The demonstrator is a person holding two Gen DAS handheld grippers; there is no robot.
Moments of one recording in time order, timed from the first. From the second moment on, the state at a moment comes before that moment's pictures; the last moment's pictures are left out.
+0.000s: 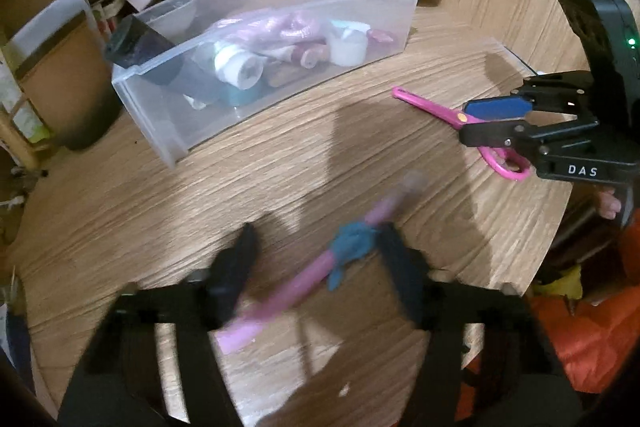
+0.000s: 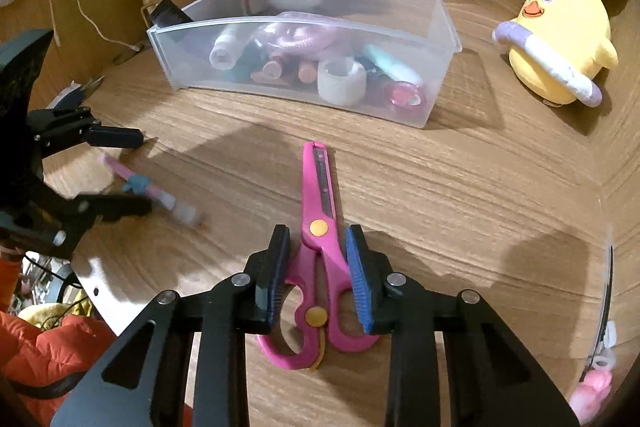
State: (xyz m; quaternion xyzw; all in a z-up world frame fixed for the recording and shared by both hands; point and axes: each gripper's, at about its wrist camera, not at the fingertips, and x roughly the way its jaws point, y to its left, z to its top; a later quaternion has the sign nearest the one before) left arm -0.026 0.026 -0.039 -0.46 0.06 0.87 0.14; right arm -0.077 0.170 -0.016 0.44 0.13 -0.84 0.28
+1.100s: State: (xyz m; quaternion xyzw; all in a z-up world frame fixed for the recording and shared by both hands) left arm -0.043 0.024 0.036 -0.34 -0.02 0.94 0.10; right arm -0.083 0.165 0.052 0.30 0.04 -0.91 0.27
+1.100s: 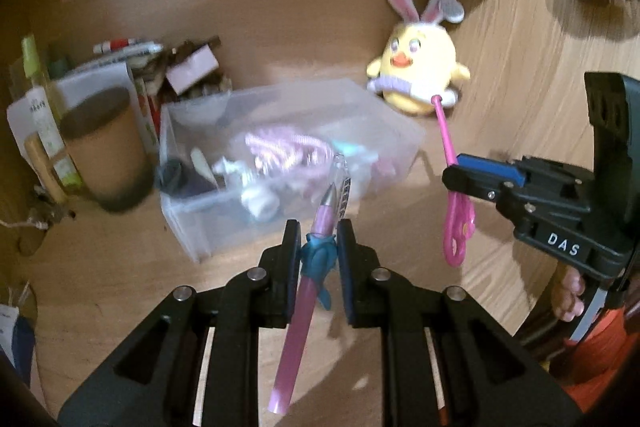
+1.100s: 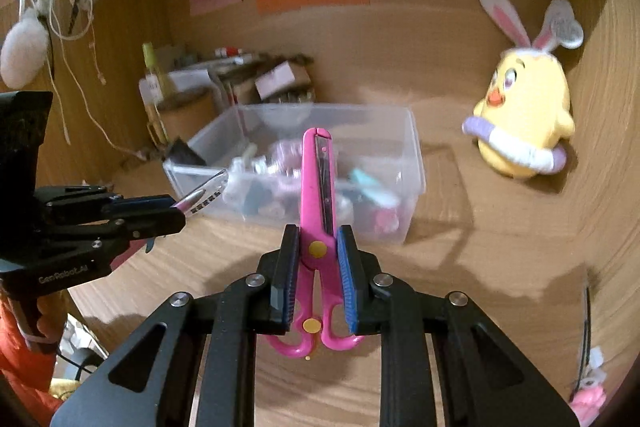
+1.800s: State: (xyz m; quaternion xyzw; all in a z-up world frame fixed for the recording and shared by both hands) left arm -0.137 0.014 0.064 -0.34 -0.03 0.94 0.05; right arm -0.165 0.135 0.111 0.24 0.08 -0.94 0.24
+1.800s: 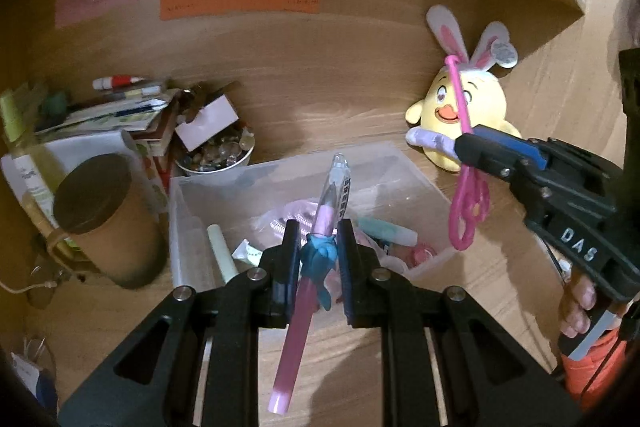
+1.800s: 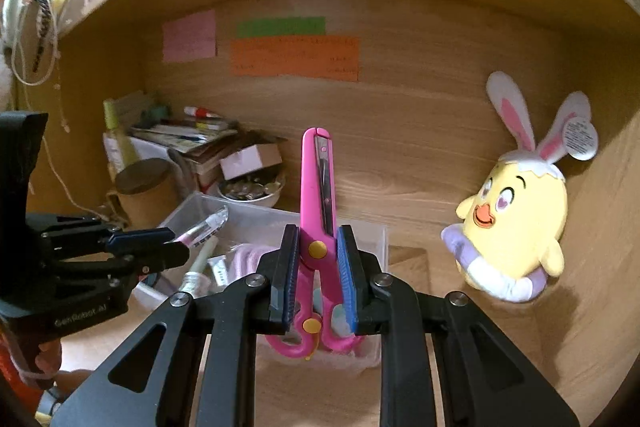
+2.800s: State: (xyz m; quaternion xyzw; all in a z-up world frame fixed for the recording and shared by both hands) left arm -0.134 0.013 0.064 -0.33 -0.03 0.94 0.05; right arm -0.196 0.109 0.063 0.33 0.12 -0.90 0.26
